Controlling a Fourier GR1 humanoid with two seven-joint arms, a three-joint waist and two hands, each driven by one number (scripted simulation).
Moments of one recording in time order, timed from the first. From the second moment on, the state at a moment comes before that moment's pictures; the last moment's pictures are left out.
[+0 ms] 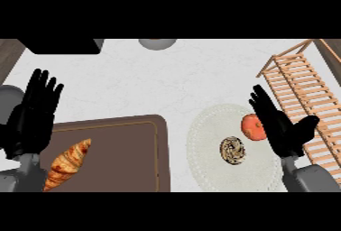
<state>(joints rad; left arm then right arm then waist) -0.12 0.29 0.03 -1.68 0.39 0.29 0.15 -0.16 -0.40 0.30 -1.44 -0.41 -0.19 0.01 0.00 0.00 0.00</state>
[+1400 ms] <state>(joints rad) -0.25 0.37 -0.05 -1.48 0.28 0.14 0.18 -0.66 -0.79 0.30 -1.37 -0.33 0.77 -0.06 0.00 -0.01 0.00</state>
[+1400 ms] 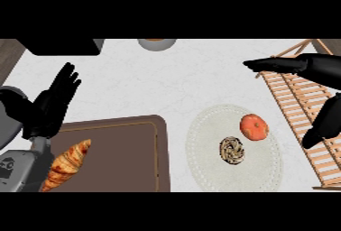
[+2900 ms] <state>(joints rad) -0.24 0.31 0.00 -1.50 0.22 0.09 0.20 -0.38 -0.66 0.58 -1.87 0.61 0.64 0.23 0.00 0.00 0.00</state>
